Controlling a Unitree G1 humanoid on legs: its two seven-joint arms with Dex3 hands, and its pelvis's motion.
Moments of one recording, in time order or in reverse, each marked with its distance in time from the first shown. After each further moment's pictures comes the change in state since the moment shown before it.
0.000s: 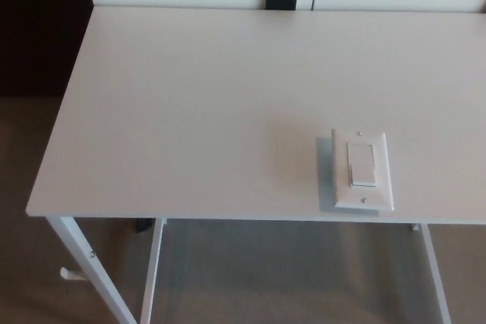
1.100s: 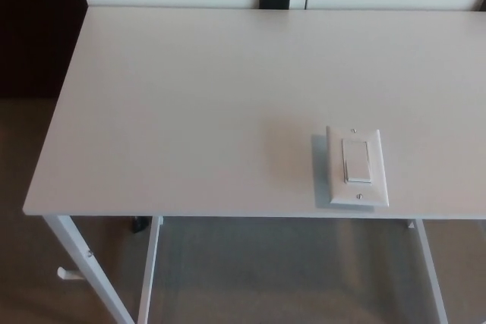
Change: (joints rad) left_arm -0.009 -0.004 -0.026 -0.026 0.004 -0.006 0.025; right_arm 0.262 0.014 0.037 -0.564 -0.092 -0.155 -0.058
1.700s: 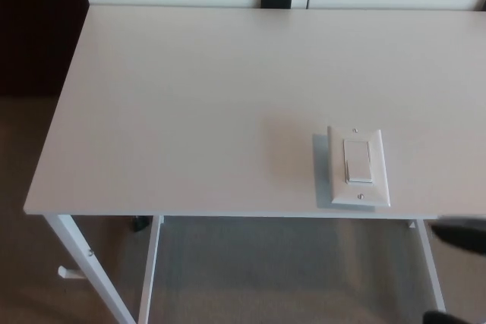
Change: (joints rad) left_arm 0.013 0.003 0.000 -0.012 0.000 0.000 0.000; right_arm -0.208 0.144 -0.148 -0.511 -0.177 -0.192 -0.090
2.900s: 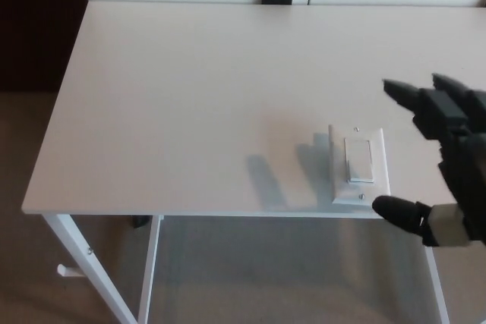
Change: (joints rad) left_arm -0.032 0.007 -0.007 -0.045 0.001 0.000 0.000; right_arm -0.573 -0.086 0.123 0.358 -0.653 0.445 0.080
